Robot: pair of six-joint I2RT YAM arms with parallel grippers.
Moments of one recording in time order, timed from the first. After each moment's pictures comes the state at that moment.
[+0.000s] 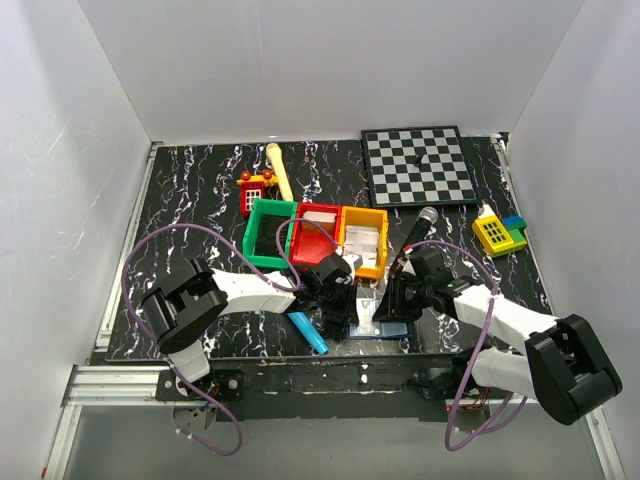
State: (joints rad) left arm -1.03 1.71 0.86 -0.02 0.22 -0.72; right arm 0.52 1.15 0.42 -0.29 -0.45 0.67
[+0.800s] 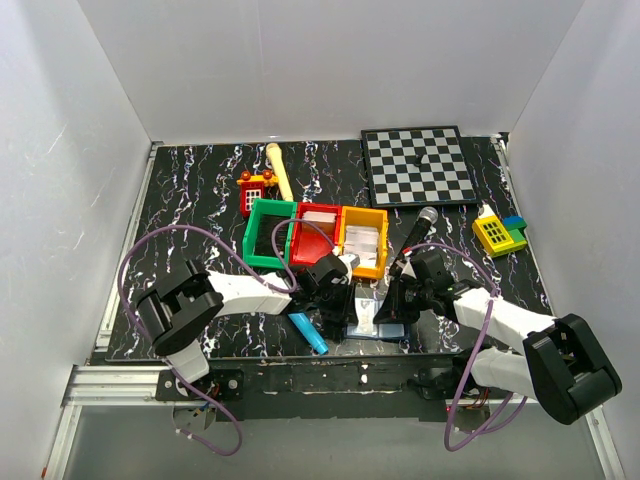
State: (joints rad) left arm -1.02 1.68 0.83 0.01 0.23 -0.73; right arm 0.52 1.16 0.38 -0.22 -0.48 0.67
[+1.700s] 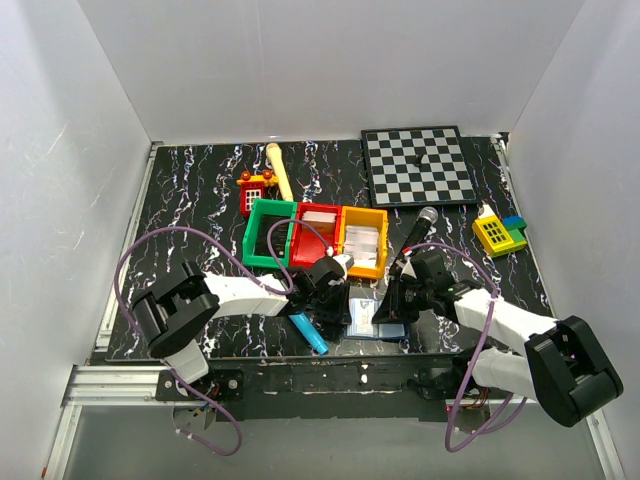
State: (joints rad) left arm -1.02 1.65 0.80 -0.02 0.16 -0.73; right arm 0.52 1.14 0.38 -0.22 -0.49 0.68
